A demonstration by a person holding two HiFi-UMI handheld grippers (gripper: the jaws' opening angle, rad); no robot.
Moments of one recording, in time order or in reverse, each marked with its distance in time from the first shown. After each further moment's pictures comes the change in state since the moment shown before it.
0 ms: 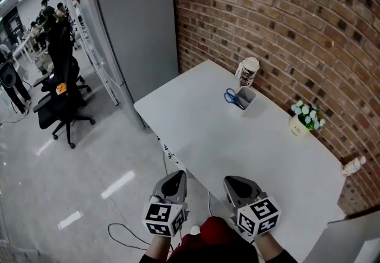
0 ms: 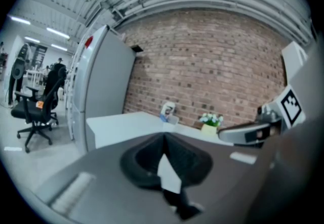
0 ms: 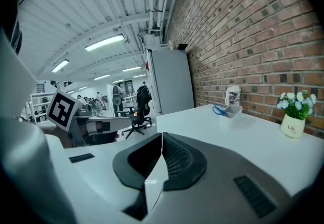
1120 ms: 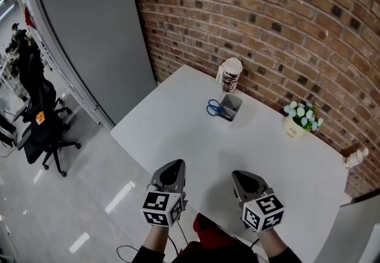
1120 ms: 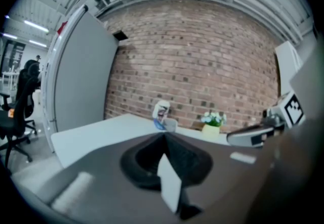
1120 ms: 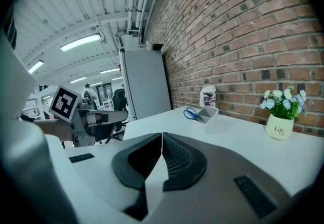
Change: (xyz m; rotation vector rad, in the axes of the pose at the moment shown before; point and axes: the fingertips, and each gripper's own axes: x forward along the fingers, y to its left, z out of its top) left arm 0.153 0.019 0.040 0.085 0.046 -0.167; right arm 0.048 -0.119 0.021 0.094 -0.026 -0.225
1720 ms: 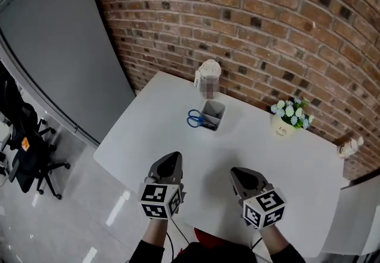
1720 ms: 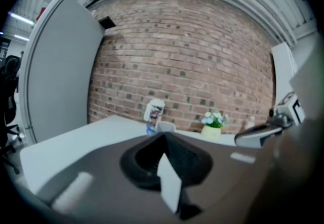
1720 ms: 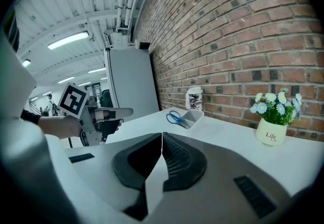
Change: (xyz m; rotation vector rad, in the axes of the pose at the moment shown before) left arm 0.102 0.001 0.025 0.038 0.038 -0.117; right arm 0.025 -0.060 0.019 0.039 0.007 -0.105
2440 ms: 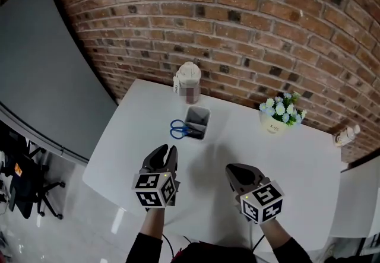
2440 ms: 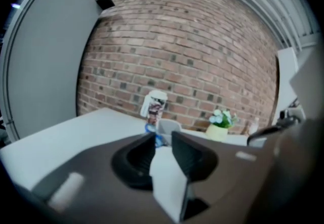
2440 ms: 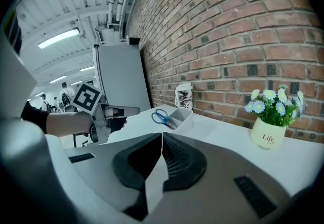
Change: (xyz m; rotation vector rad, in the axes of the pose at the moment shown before) left arm 0.094 0.020 -0.003 -0.044 0.082 -0.060; right arm 0.029 -0.048 0.004 0.033 0.038 -0.062
